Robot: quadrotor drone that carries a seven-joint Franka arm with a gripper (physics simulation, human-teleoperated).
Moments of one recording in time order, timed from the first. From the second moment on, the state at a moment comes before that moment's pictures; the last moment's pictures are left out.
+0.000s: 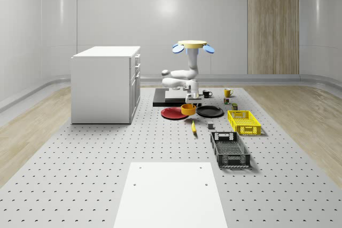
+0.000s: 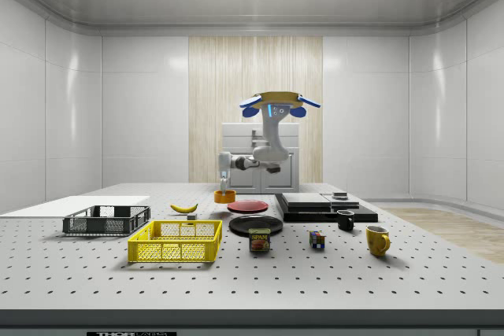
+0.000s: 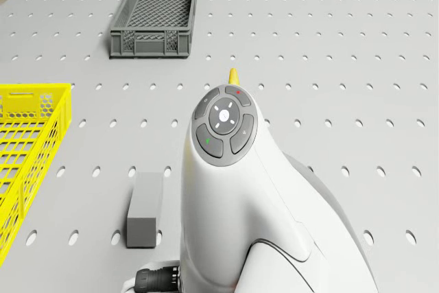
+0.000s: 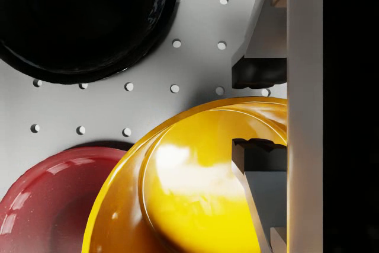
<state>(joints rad) -1.18 -1.42 1.32 -2.84 -1.84 1.51 1.63</state>
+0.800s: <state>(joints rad) -1.18 -1.42 1.32 -2.84 -1.85 1.50 1.60</state>
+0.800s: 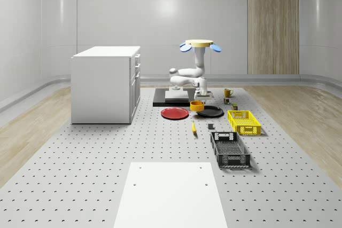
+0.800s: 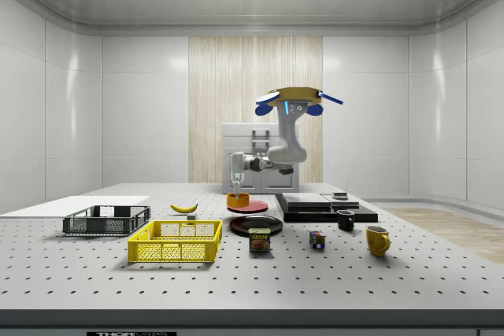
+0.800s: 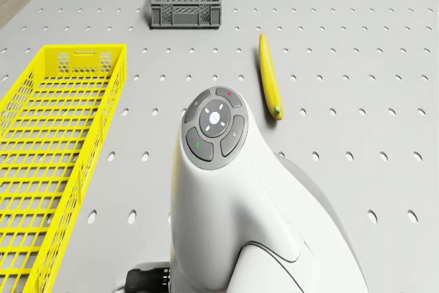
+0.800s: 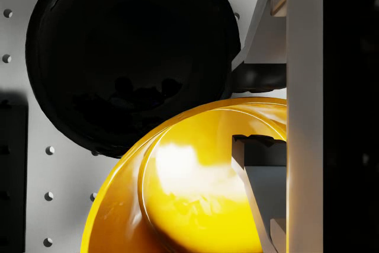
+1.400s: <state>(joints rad) -1.19 -1.42 1.32 -2.84 -1.85 1.50 1.65</state>
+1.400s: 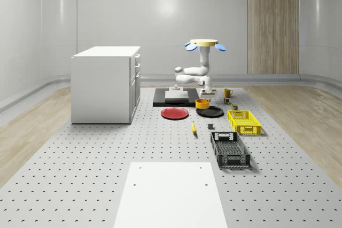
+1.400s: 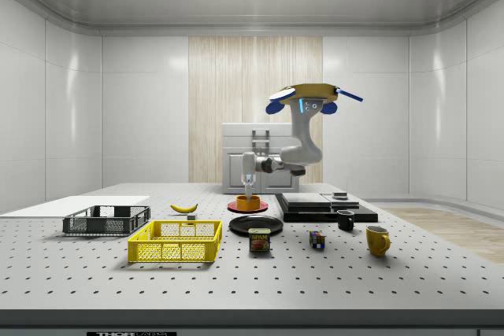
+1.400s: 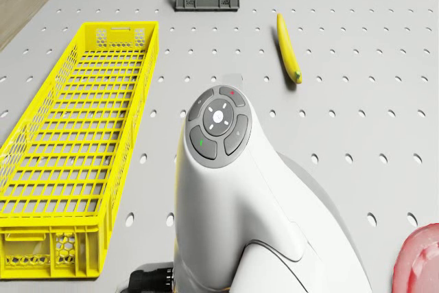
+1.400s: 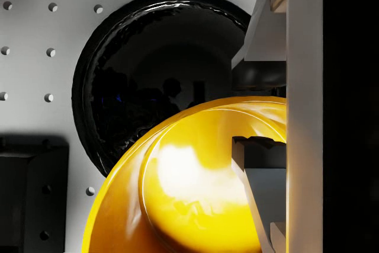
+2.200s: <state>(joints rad) -1.17 -1.41 1.31 -2.84 -1.86 1.50 1.62</state>
